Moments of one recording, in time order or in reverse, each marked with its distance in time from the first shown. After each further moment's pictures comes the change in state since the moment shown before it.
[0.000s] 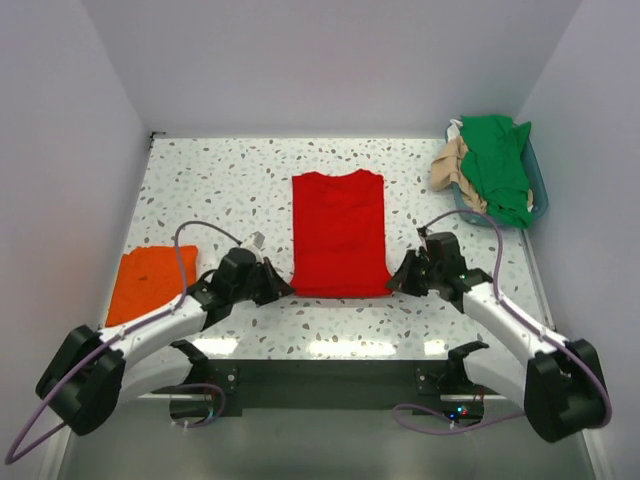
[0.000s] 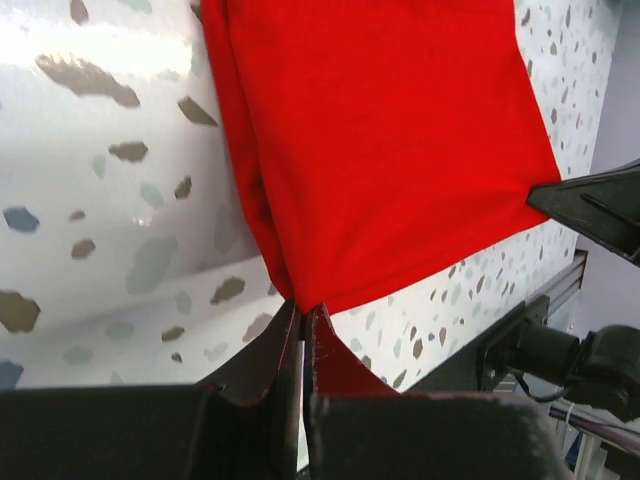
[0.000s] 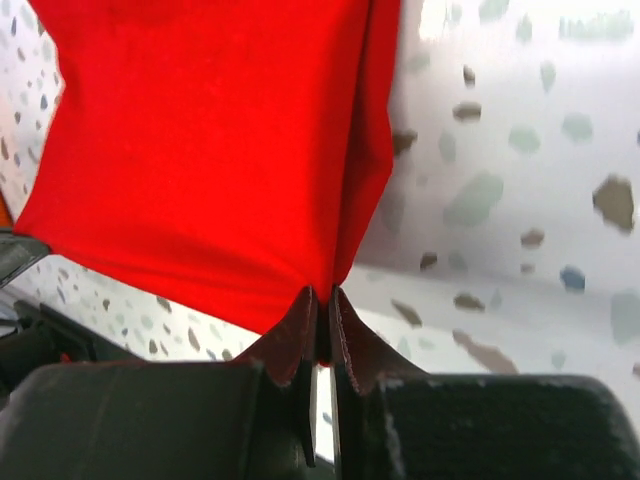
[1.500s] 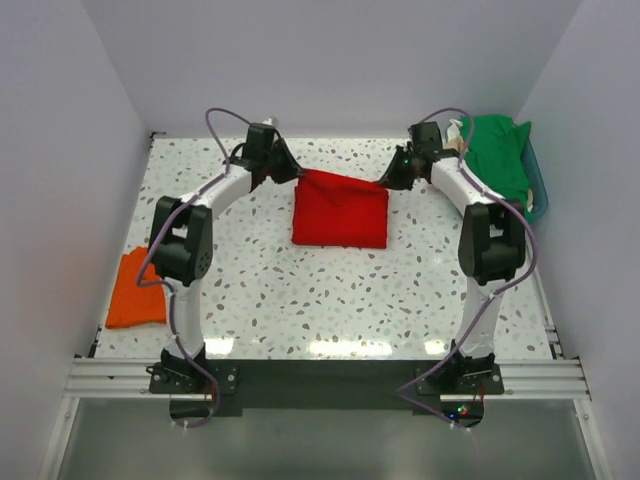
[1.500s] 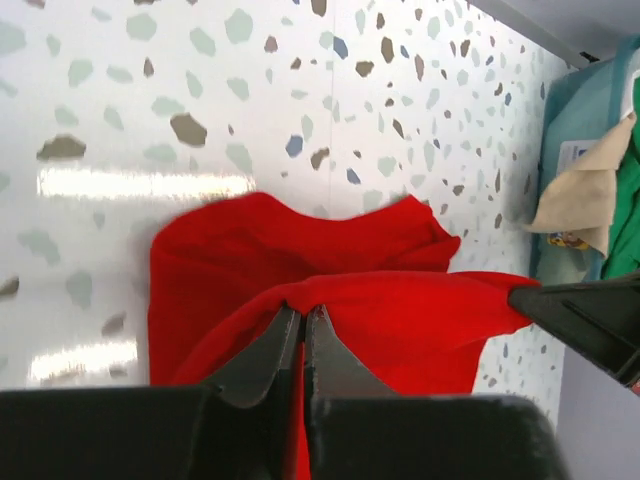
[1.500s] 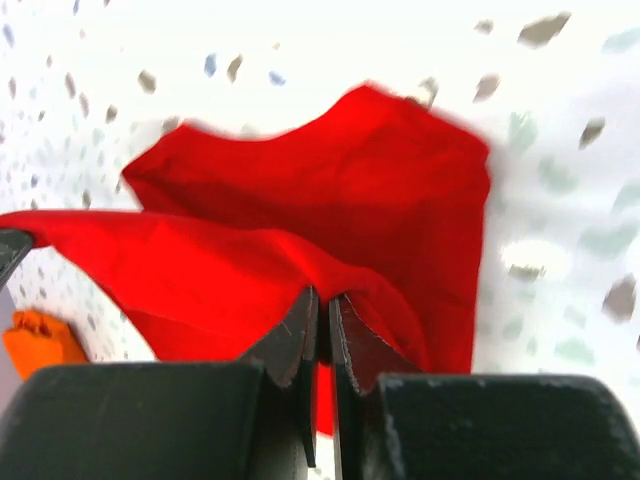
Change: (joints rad) left arm 0.261 0.904 1.168 -0.205 0.012 0.181; right arm -0.138 0.881 1.089 -0.192 0.019 -0.050
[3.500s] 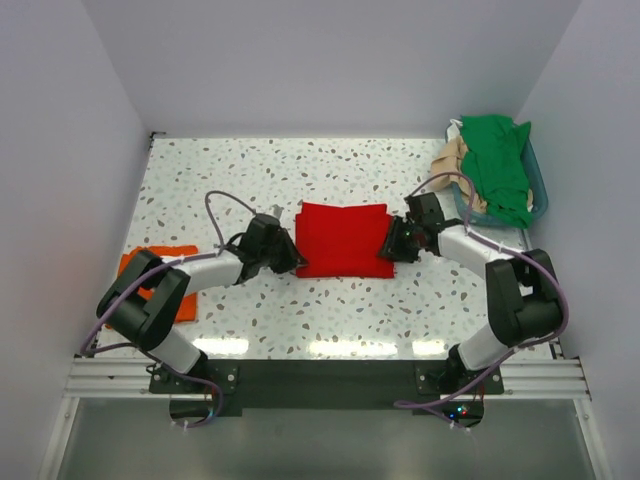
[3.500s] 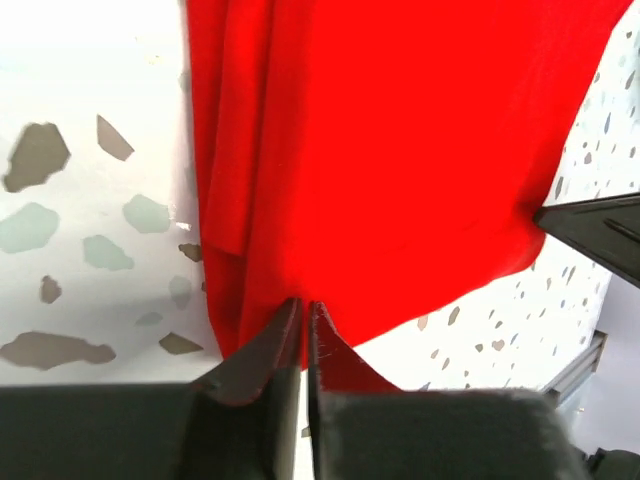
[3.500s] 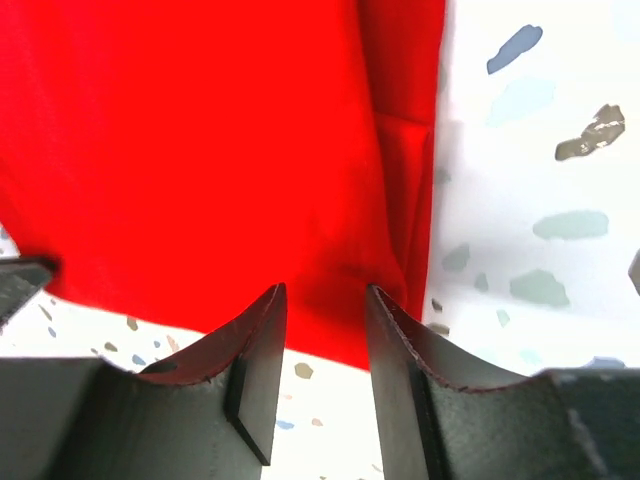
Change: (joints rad) left arm -0.215 -0.413 -0.884 0.332 -0.016 -0.164; right arm 0.092 -0.394 -0.743 0.184 0.029 -0.013
